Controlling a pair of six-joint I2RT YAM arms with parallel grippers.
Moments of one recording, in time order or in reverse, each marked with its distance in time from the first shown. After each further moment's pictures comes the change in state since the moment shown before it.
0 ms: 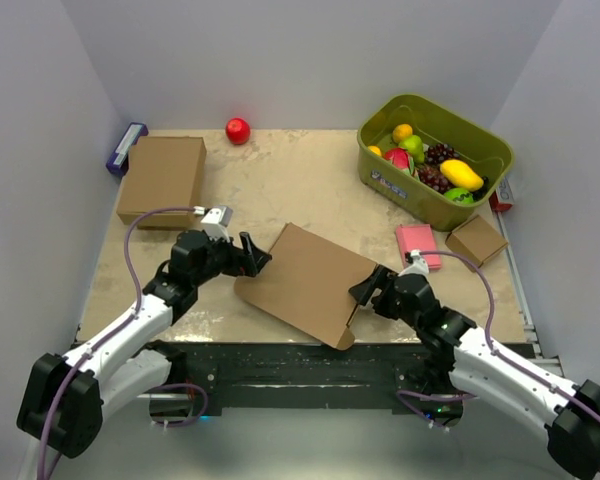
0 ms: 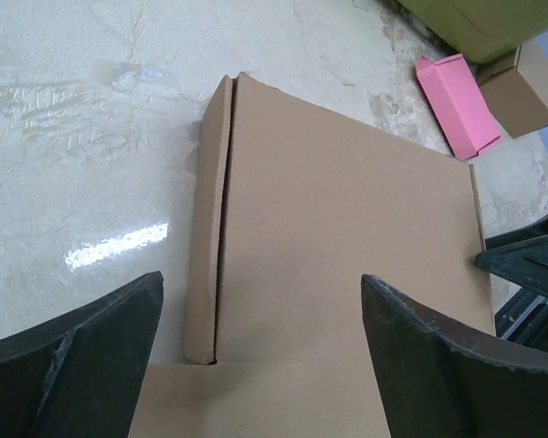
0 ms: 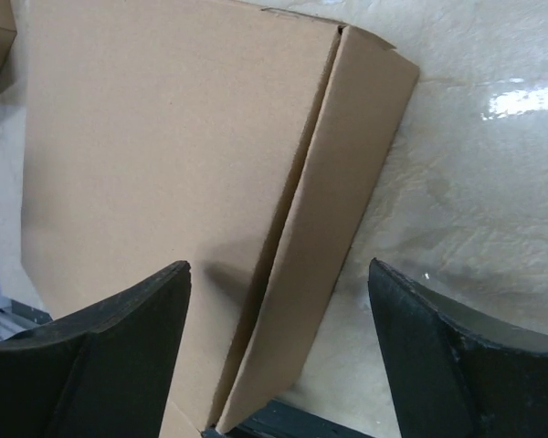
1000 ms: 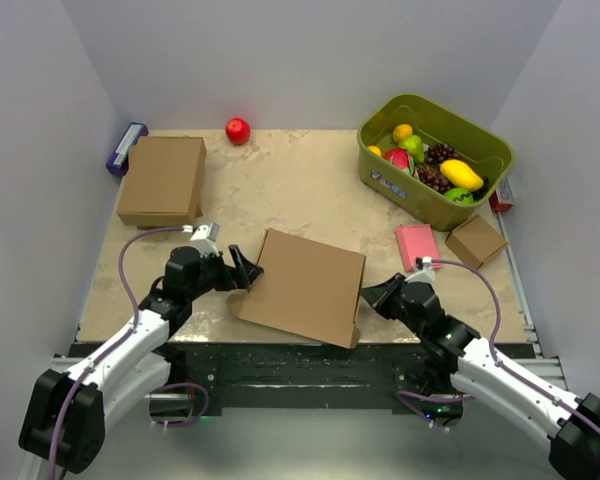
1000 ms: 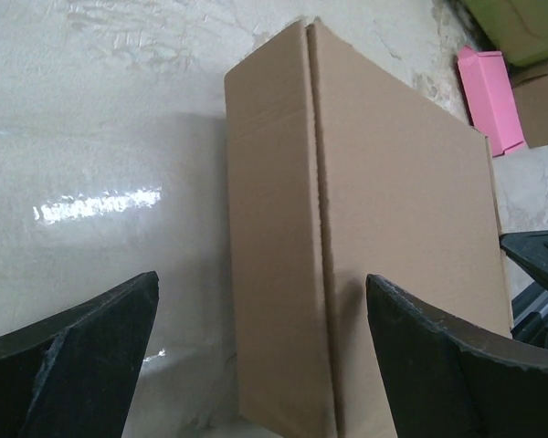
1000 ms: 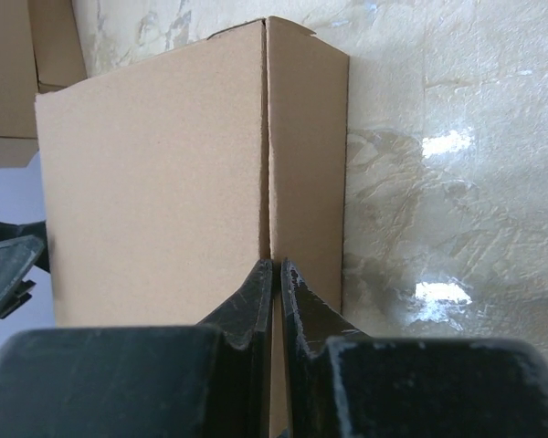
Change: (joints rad) left arm 0.071 -0.087 -0.147 0.000 0.017 -0.096; right arm 0.000 -0.090 -0.097 0.100 0.036 0.139
